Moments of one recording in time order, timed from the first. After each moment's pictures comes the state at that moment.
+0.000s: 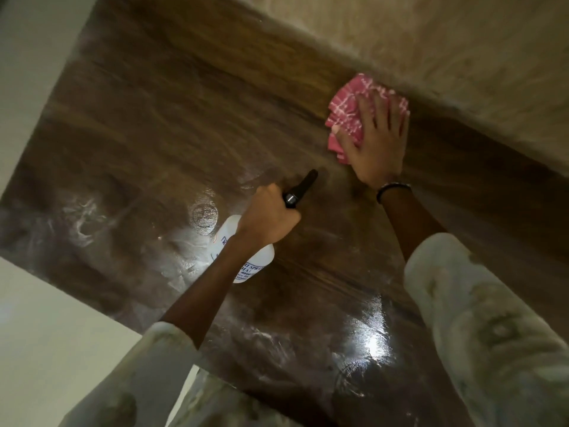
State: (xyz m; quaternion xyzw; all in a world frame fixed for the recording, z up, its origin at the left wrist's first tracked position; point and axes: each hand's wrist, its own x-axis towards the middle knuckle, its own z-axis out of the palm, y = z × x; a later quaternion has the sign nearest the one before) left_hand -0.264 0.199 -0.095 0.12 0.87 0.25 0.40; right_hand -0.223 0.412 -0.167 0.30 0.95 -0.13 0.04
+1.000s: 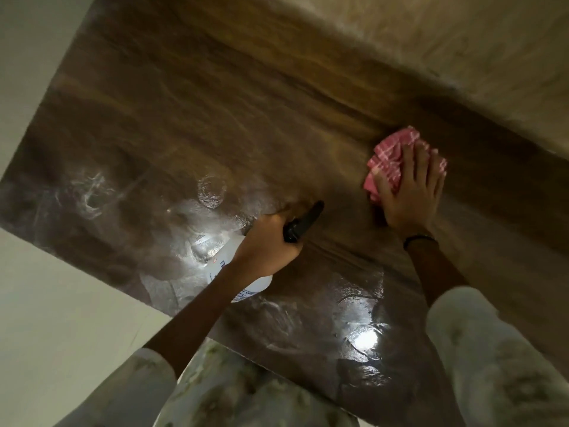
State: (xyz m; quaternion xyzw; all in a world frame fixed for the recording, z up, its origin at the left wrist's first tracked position) left_hand -0.199 0.128 -0.086 0.22 0.83 0.30 0.42; right_hand -0.091 0.372 -0.159 0.41 0.90 -0.13 0.04
